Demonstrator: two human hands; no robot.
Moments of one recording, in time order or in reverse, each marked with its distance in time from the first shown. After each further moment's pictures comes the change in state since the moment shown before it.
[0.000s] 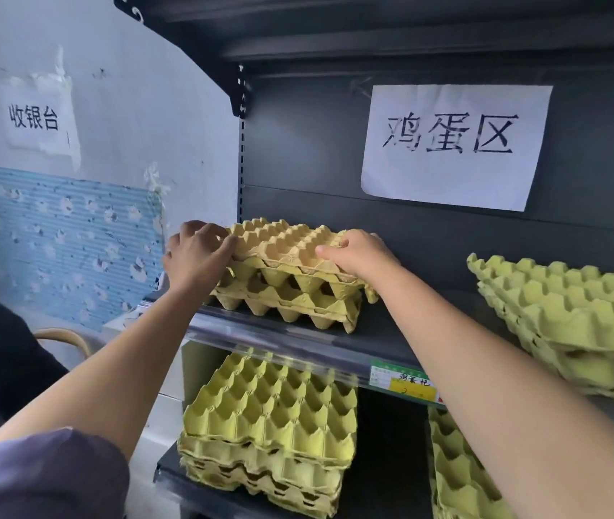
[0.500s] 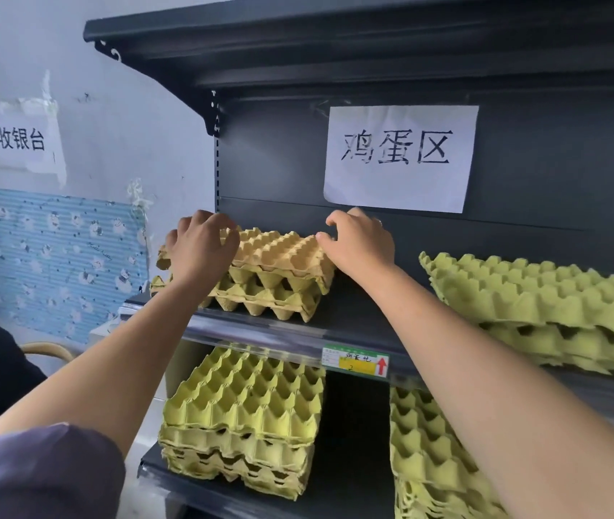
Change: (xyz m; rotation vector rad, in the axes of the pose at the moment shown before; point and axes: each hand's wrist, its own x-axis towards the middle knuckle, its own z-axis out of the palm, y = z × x) left_hand -0.044 0.071 -0.019 0.124 0.064 0.236; right_hand -0.065 0.022 -0.057 -0.203 0.386 -0.262
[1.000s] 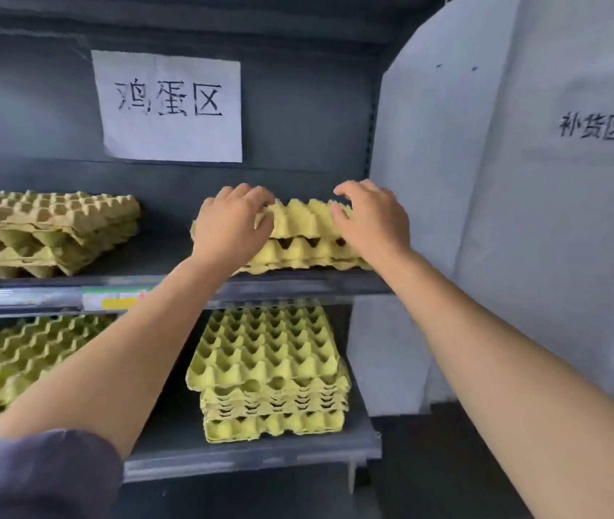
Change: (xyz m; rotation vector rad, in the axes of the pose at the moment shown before) left_hand -0.166 0.314 0.052 -0.215 -0.101 0.605; right_hand -0.187 0.246 -0.194 -0.195 0.187 0.230
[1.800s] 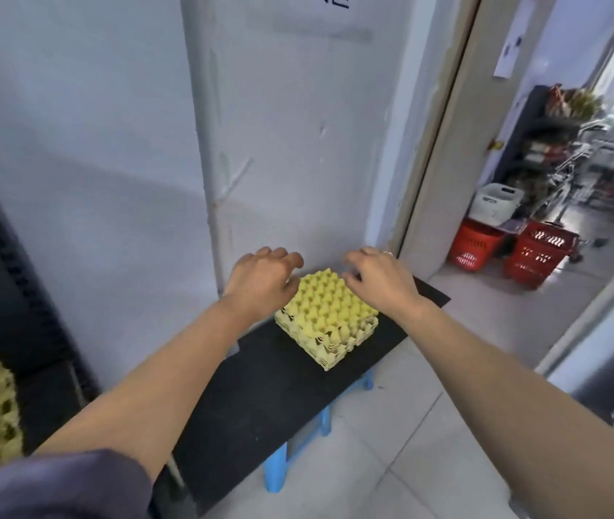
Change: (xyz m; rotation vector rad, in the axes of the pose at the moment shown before) left_hand -0.011 0.400 0.355 -0.418 -0.598 0.553; right_hand -0.174 0.470 -0.051 -0.457 -0.466 0.529
